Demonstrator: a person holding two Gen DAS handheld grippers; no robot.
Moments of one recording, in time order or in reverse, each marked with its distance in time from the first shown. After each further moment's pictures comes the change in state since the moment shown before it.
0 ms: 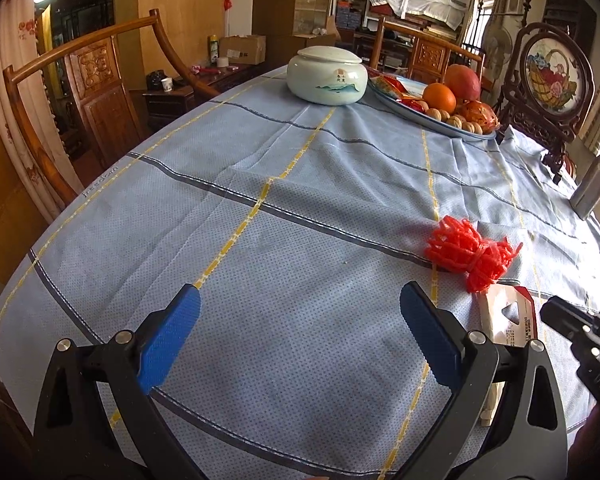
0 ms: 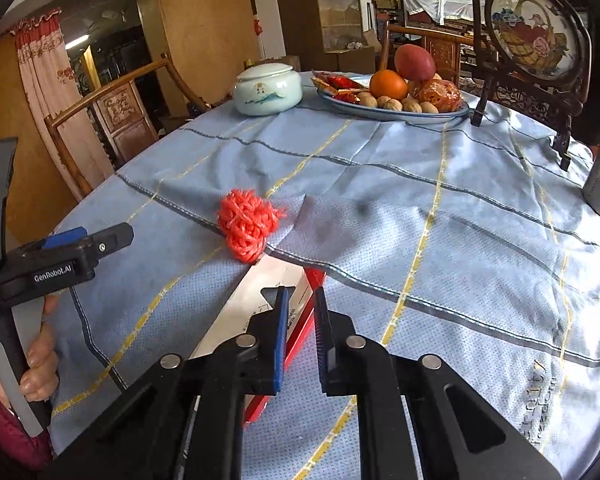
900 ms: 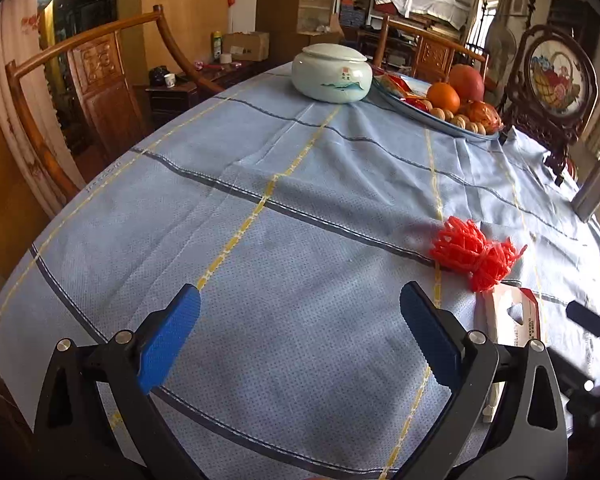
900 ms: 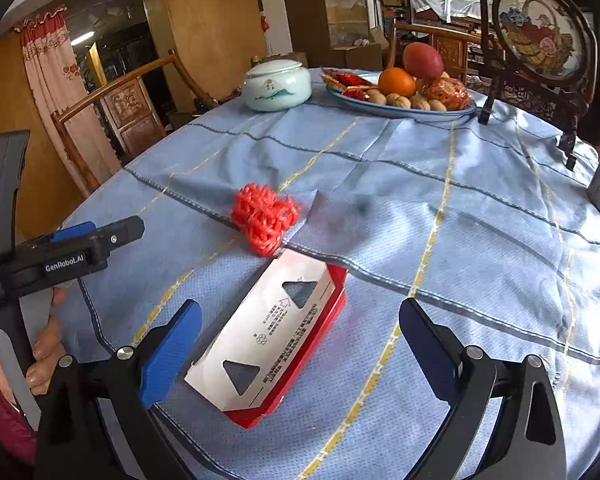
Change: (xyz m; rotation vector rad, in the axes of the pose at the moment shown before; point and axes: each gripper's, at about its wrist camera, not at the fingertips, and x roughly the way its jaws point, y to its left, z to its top) left arm 0.000 0.005 0.000 -0.019 0.011 -0.003; right arm 0.006 0.014 -0.005 -0.041 0.051 0.029
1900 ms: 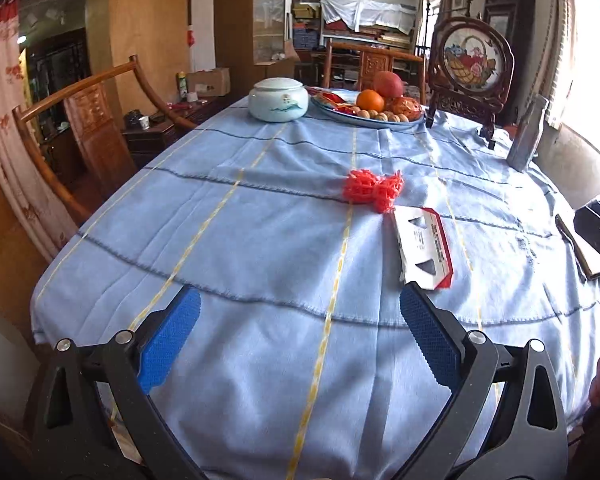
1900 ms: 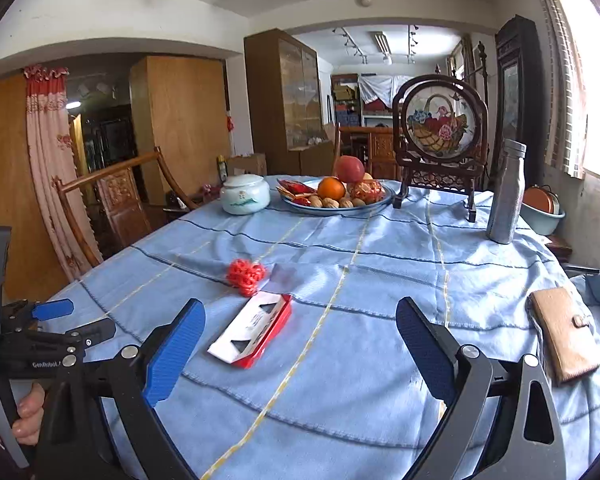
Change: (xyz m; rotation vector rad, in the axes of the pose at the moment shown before) left arm -0.118 -0.028 -0.073 0.171 -0.101 -0.068; right arm -0.156 -0.007 -0.058 0.056 -0.387 -0.180
